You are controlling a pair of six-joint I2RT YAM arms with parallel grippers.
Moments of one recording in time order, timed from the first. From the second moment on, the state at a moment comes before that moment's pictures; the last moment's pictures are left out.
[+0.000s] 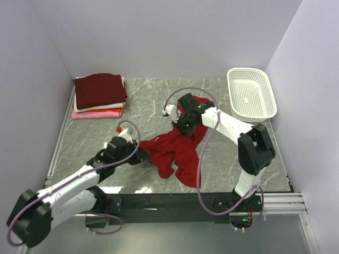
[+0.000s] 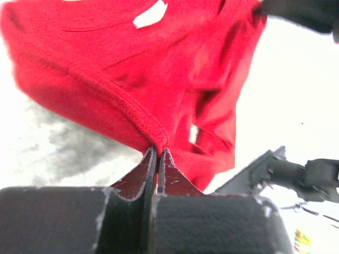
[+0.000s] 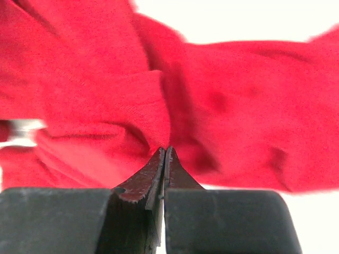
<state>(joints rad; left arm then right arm) -0.61 0.94 0.36 -0.01 0.15 -0.87 0.60 1.78 1.35 -0.73 -0.25 -0.51</state>
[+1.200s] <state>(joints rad) -0.65 0.77 0.47 -0.25 0.19 -0.79 0.37 1.85 1.71 -0.70 -0.48 -0.44</state>
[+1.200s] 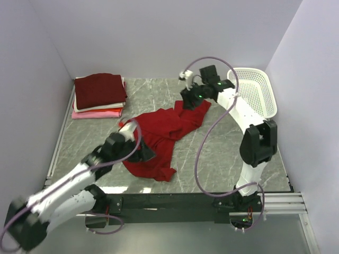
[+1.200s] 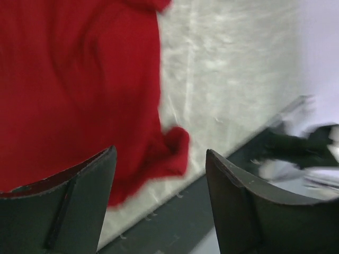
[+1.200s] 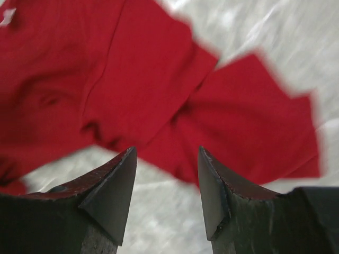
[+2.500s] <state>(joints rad) -0.73 2.01 1.53 -0.48 -0.05 -0.20 0.21 2.09 1.64 -0.88 -0.63 -0.42</state>
